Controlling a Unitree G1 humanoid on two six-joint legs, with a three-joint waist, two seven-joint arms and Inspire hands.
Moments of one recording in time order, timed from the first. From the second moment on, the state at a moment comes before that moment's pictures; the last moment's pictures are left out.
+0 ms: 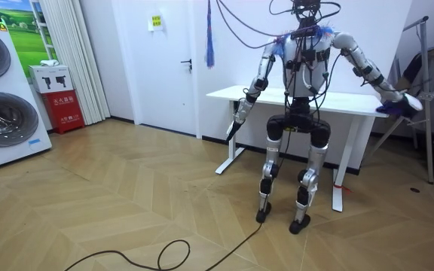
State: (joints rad) left arm 0.32 0.34 0.28 0.89 0.19 0.03 0.07; right arm -0.16 -0.73 -0.26 1.37 0.05 -0.04 -0.20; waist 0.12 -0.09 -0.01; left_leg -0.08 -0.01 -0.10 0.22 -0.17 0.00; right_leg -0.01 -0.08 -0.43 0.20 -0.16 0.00
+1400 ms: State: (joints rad) left arm 0.31 0.31 0.12 0.75 0.21 0.06 0.03; right arm -0.19 -0.54 0.20 0.76 -0.61 -0.04 -0.23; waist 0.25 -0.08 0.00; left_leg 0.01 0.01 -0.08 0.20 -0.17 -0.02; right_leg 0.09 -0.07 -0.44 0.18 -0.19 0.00
